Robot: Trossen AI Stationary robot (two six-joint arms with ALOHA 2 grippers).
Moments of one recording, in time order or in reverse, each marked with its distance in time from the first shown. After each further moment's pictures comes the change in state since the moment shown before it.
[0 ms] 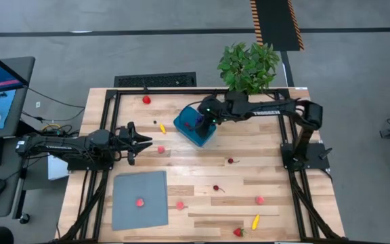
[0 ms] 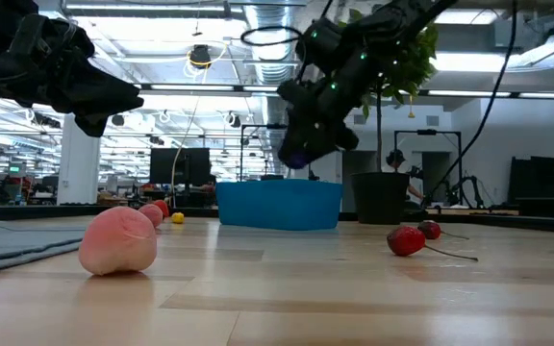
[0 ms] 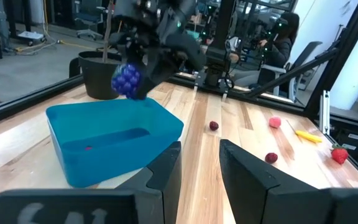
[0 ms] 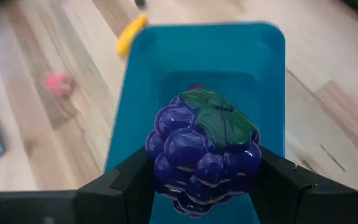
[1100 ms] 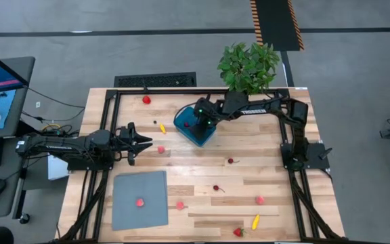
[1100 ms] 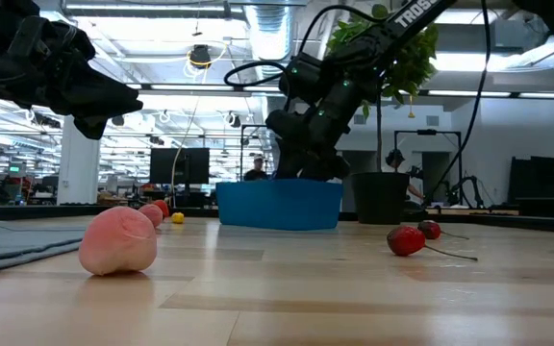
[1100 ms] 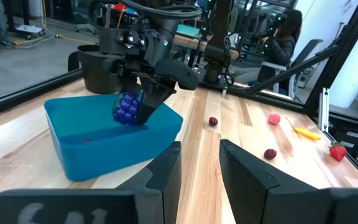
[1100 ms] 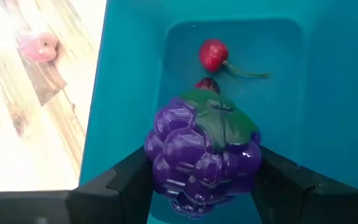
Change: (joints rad) left arm 0.000 0.000 0.000 -0.018 0.005 -0.015; right arm -0.028 0.163 0.087 -0.065 -0.155 0.012
